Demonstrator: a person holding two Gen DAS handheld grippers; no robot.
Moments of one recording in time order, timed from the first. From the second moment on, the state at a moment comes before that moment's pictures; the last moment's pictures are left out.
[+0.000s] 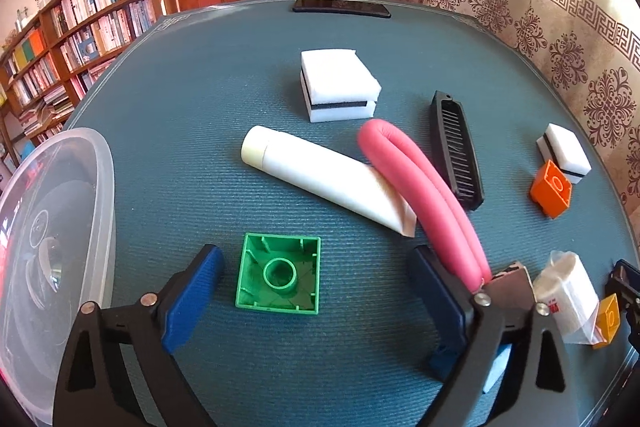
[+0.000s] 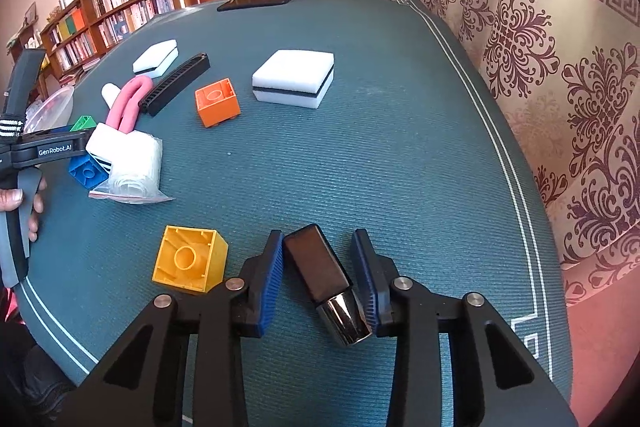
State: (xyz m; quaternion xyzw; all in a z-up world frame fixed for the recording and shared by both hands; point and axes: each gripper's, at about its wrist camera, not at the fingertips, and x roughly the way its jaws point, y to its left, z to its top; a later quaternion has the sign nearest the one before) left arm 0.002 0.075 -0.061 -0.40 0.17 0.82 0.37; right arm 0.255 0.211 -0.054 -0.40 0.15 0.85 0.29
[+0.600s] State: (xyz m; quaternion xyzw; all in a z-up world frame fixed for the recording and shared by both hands) left arm 0.016 0.053 -0.049 -0.39 0.13 0.83 0.39; right arm 0.262 0.205 -0.046 -0.39 0.15 0.86 0.30
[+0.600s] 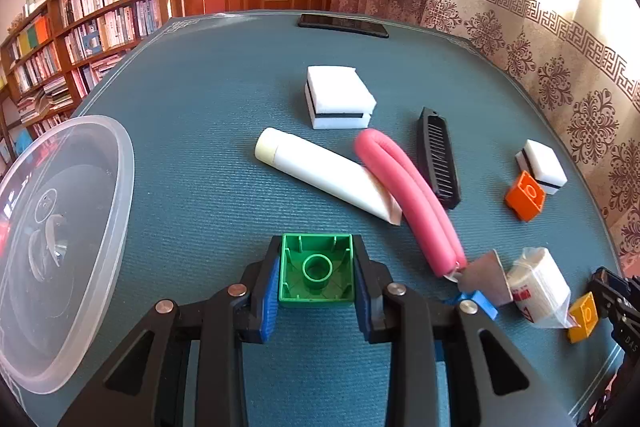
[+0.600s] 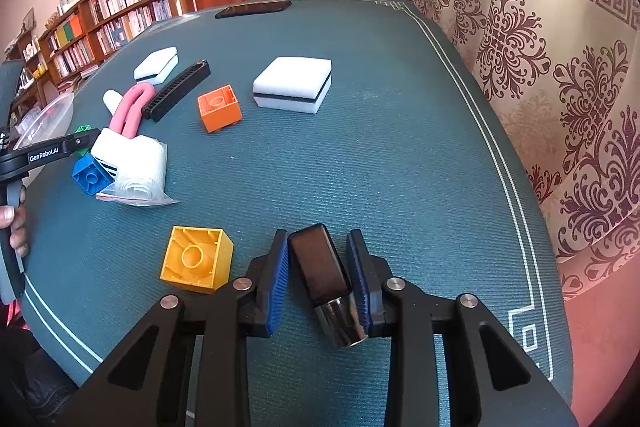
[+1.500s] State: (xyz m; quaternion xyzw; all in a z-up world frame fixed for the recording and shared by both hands) left arm -0.016 -0.051 0.000 -0.31 0.07 0.90 0.30; right arm 0.180 0.157 -0.001 -0.35 0.14 0.90 0.21
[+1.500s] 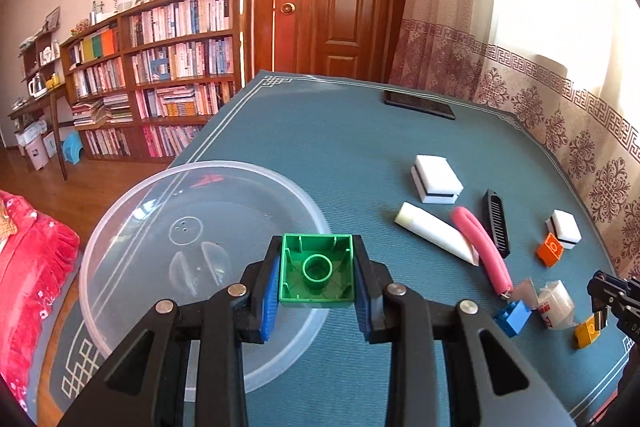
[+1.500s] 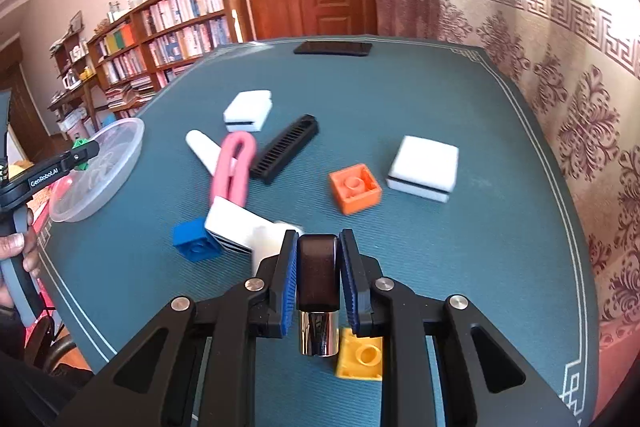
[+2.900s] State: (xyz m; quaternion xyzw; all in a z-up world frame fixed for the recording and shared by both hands) left arm -0.094 -0.157 -0.022 -0.33 0.02 0.92 0.22; right arm -0.071 0.014 -0.005 -0.40 0.12 0.91 -0.01
